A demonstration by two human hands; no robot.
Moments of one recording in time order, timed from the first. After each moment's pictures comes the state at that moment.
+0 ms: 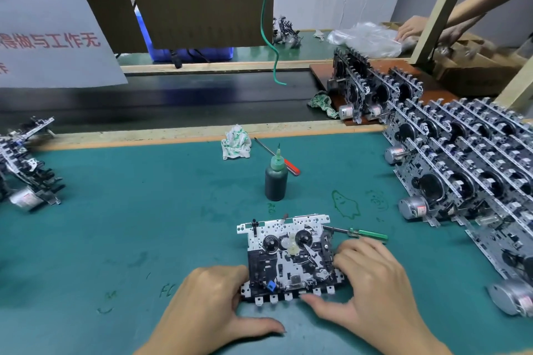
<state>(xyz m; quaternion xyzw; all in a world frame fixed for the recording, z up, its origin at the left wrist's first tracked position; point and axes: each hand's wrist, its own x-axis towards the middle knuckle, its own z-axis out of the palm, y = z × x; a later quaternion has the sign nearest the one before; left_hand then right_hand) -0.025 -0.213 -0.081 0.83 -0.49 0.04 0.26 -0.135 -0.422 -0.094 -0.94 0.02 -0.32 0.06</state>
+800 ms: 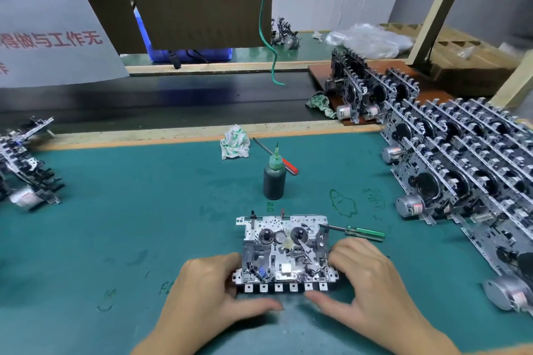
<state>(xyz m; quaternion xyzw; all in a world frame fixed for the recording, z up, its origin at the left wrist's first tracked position) -0.024 -0.212 -0.074 0.86 -0.38 -0.01 0.33 -0.139 -0.422 -0.081 -0.96 0.00 -0.23 0.14</state>
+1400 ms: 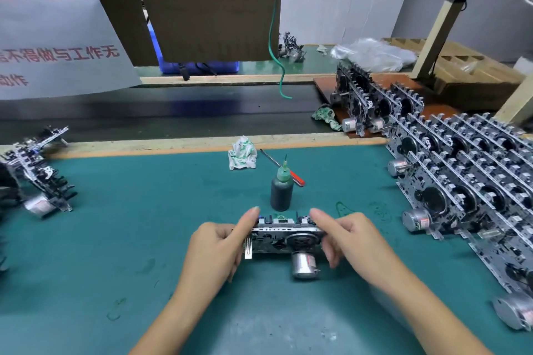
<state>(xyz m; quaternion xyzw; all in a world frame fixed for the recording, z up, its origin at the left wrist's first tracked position) 0.001 -0.241 -0.047 0.82 -0.13 -0.13 0.54 -0.087 -0.426 -0.040 -0.84 0.20 -0.07 0.49</state>
